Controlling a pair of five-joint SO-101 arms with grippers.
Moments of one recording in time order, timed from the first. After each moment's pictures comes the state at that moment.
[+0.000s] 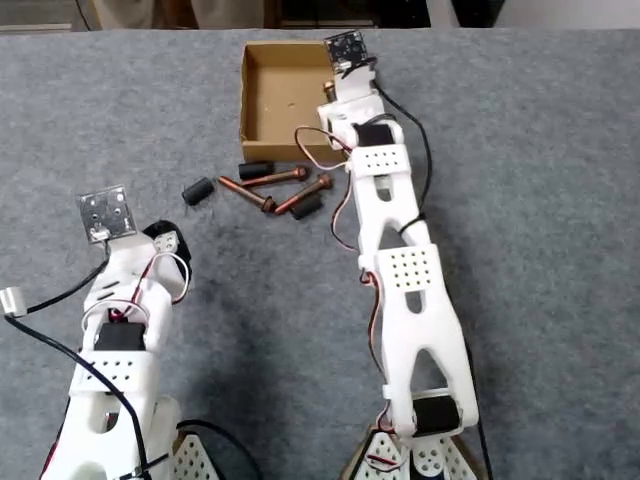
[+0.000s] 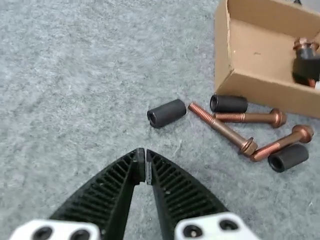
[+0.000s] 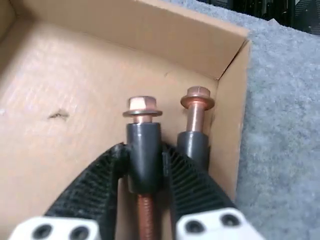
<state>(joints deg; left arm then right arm) -4.6 -59.3 82.6 14.9 2.7 -11.5 82.2 -77.1 42.8 2.9</state>
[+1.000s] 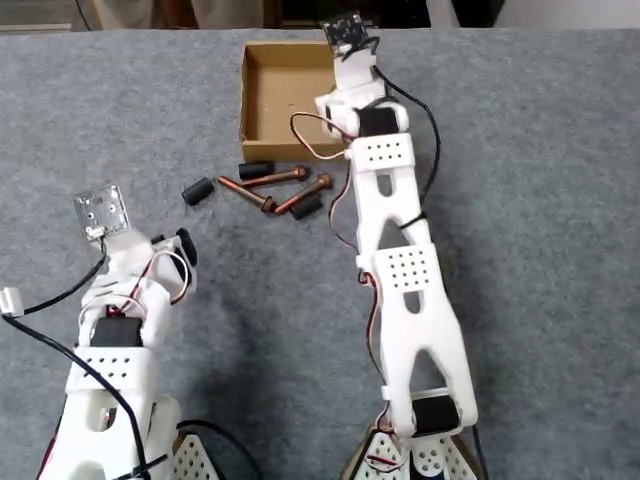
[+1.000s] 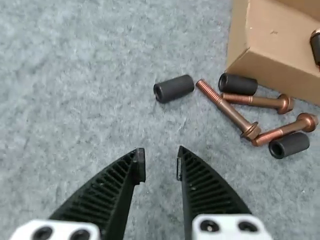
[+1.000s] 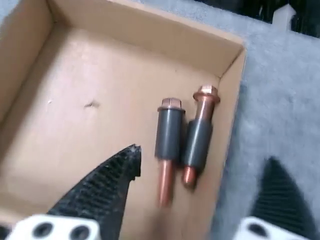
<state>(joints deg) -4.6 -59.3 77.3 27.1 8.1 -12.6 77.9 -92.5 69.1 0.6</state>
